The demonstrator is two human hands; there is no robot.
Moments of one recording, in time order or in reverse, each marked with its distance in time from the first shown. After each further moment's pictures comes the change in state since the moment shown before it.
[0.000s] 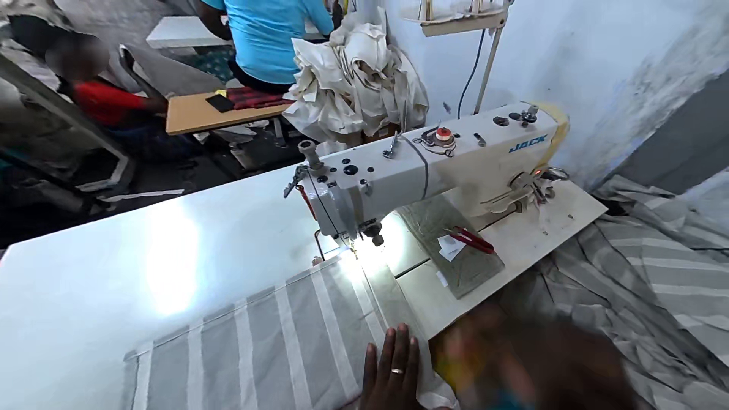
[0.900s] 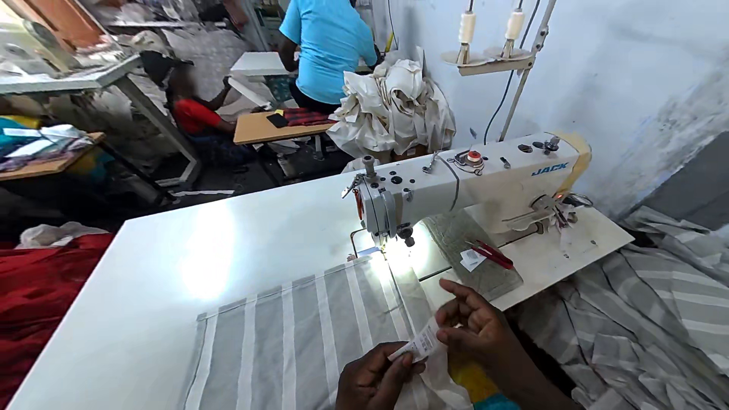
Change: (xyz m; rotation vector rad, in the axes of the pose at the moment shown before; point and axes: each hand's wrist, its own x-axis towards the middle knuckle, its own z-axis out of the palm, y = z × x) left_hand 0.007 0.001 -0.091 -1.238 0.331 -0.234; right_hand -0.014 0.075 0.022 0.032 0.059 0.540
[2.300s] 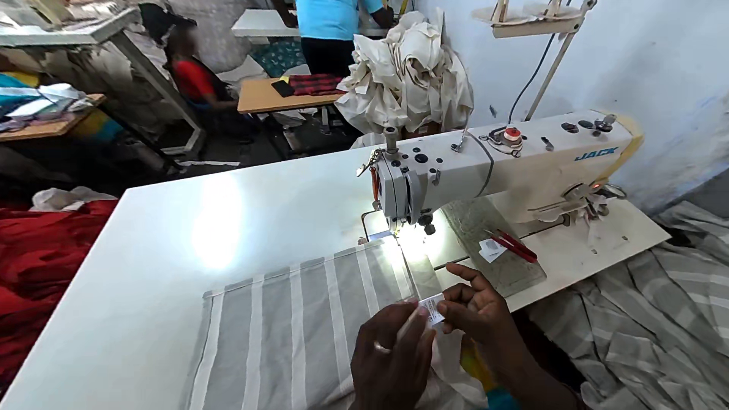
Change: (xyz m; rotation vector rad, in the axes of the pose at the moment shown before) left_hand 0.029 -0.051 -0.004 0.886 0.321 0.633; right_hand 0.031 0.011 0.029 0.260 0.149 0.228
